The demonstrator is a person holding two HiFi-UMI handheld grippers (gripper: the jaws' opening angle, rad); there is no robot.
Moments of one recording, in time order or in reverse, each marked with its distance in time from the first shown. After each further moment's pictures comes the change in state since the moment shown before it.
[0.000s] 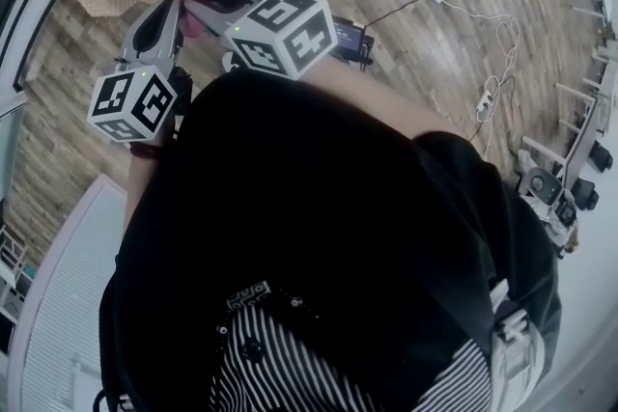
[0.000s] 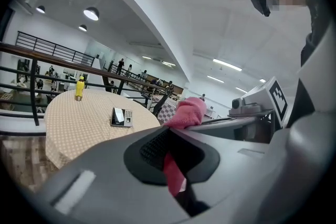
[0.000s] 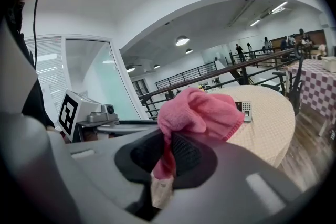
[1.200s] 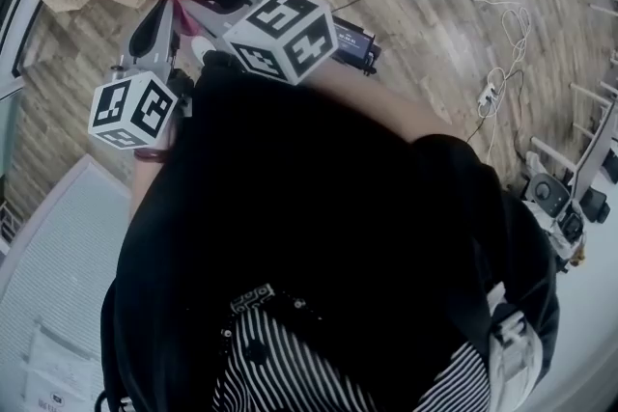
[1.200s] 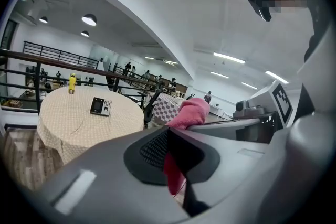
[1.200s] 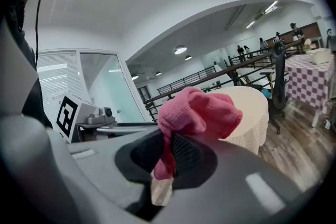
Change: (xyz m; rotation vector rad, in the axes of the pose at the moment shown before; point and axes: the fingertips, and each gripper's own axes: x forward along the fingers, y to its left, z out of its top) left arm 0.062 -0.260 -0.057 0.025 0.004 0.095; right arm -0.263 -0.066 -0.066 0.033 -0.072 0.044
